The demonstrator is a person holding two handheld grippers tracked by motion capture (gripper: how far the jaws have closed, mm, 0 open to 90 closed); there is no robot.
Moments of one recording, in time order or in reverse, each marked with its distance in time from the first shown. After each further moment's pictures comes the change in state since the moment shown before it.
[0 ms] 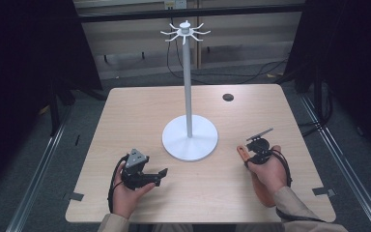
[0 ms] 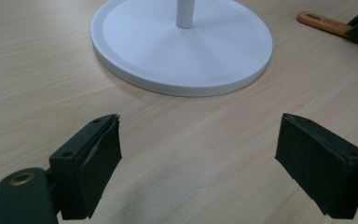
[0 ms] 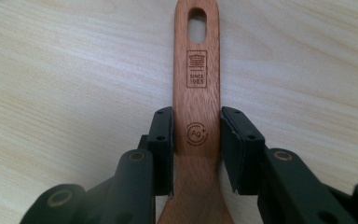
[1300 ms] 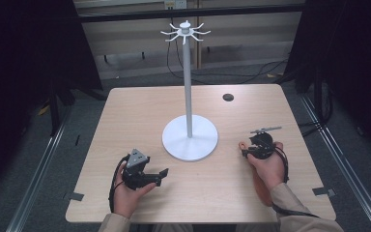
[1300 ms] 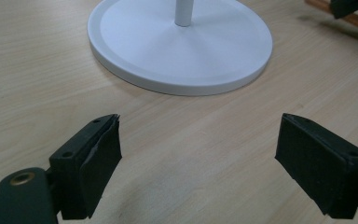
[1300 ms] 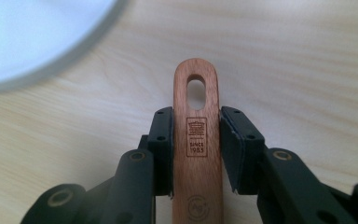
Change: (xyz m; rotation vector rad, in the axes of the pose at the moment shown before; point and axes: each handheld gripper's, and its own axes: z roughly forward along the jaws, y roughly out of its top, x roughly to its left) left arm 0.000 -0.001 0.003 0.000 -0.009 -0.002; right arm -0.011 0.007 0.002 -0.246 0.062 0.075
